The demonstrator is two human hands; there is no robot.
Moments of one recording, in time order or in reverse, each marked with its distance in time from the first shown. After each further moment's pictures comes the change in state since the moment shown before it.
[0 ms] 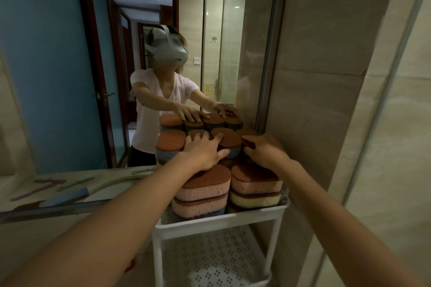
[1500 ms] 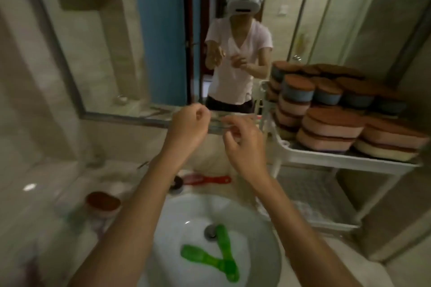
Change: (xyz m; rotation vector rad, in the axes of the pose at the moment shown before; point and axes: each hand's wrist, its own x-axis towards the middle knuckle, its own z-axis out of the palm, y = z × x) left_hand -0.253 -0.182 0.021 -0.706 0.542 -0.556; right_hand -0.201 -0.269 0.129 0.705 0.231 -0.519
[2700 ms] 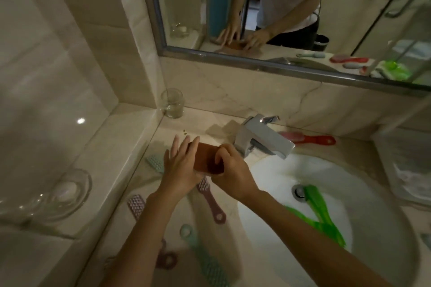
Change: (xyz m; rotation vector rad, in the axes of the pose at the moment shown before) left_hand -0.017 -0.372 -0.091 0.544 -0.513 -0.262; right_hand -0.110 -0.006 0.343 -0.090 -0.585 0.030
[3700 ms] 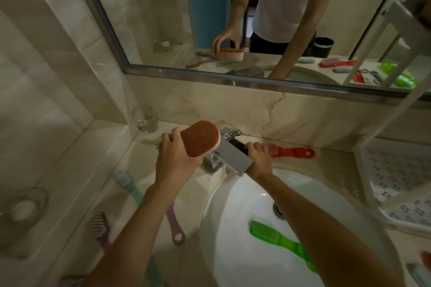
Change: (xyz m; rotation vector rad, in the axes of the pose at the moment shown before) left_hand 0.027 0.127 -0.014 -0.259 0.309 -0.202; right_hand 0.026 0.181 -0.054 -0.246 -0.103 0.387
